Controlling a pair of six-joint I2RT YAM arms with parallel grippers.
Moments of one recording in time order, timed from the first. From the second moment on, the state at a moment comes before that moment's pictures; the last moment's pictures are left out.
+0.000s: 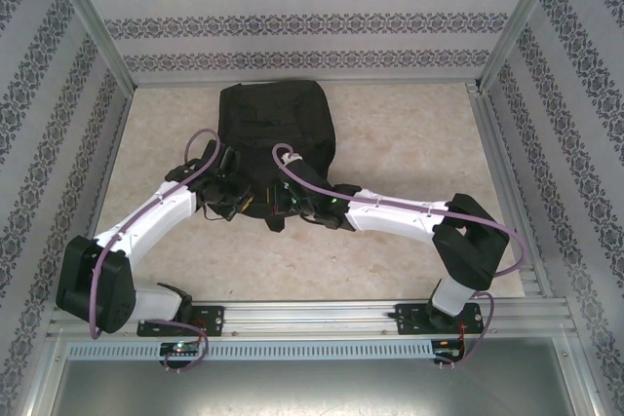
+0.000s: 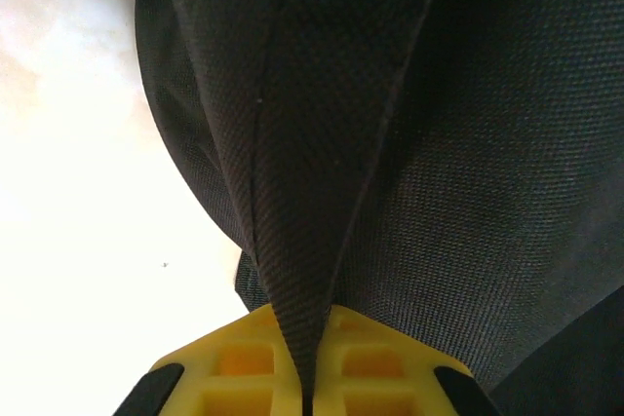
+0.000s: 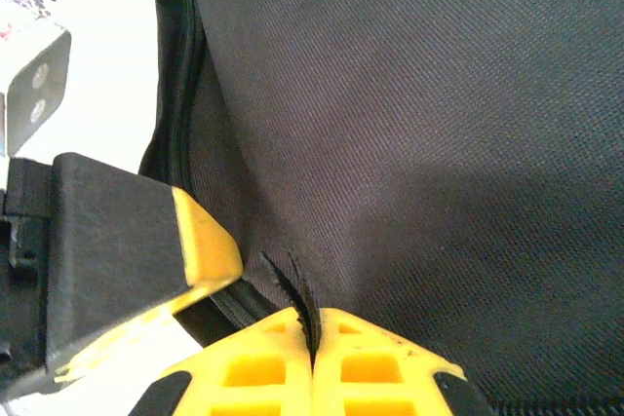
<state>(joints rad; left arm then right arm) -0.33 1.33 0.91 -0.70 0.19 -1.26 0.96 1.68 1.09 -0.08 0.04 0.73</state>
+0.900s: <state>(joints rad) -0.22 1.36 1.06 -0.83 0.22 -0.99 0.91 1.60 1.05 -0.07 -0.02 0.63</state>
